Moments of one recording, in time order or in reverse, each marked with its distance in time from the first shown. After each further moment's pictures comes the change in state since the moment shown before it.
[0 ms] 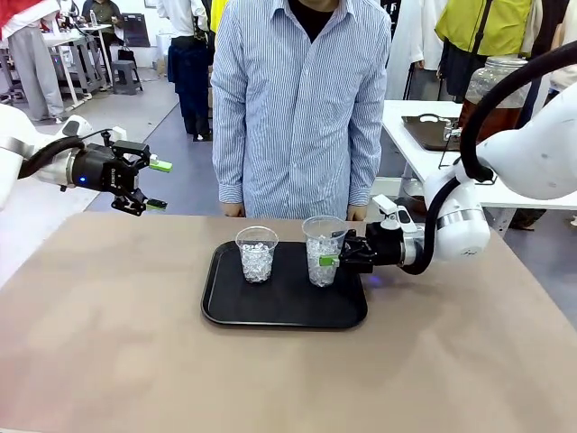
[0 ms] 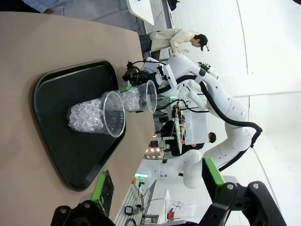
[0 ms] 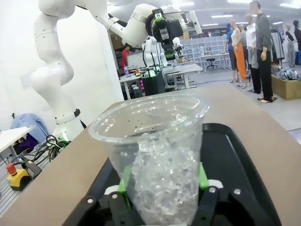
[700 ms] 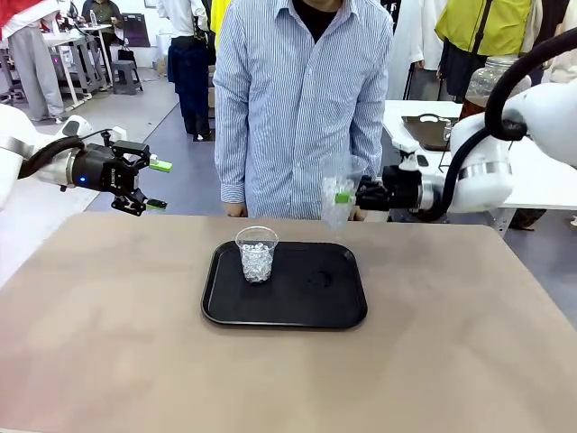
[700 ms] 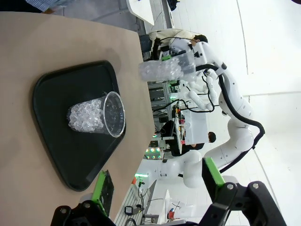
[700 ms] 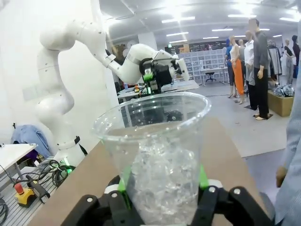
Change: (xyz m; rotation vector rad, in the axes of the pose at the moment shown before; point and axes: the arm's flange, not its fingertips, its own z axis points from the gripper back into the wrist) left arm 0.000 0.000 0.000 0.000 0.000 0.000; right arm 0.124 -0.043 0.039 -0.002 -0.060 0.022
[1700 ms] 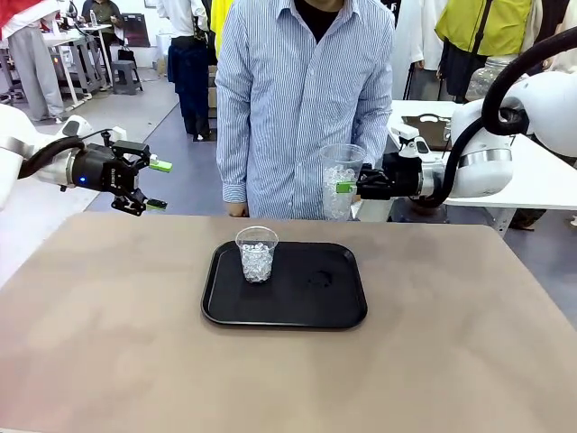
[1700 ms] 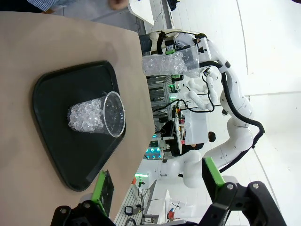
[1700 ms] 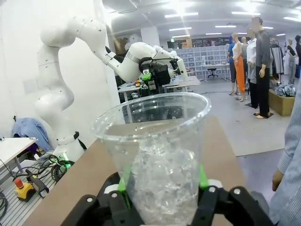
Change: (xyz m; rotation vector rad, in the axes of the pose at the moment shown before) left arm 0.000 0.000 0.000 0.000 0.000 0.000; right arm 0.014 -0.011 0.002 0.015 0.033 0.022
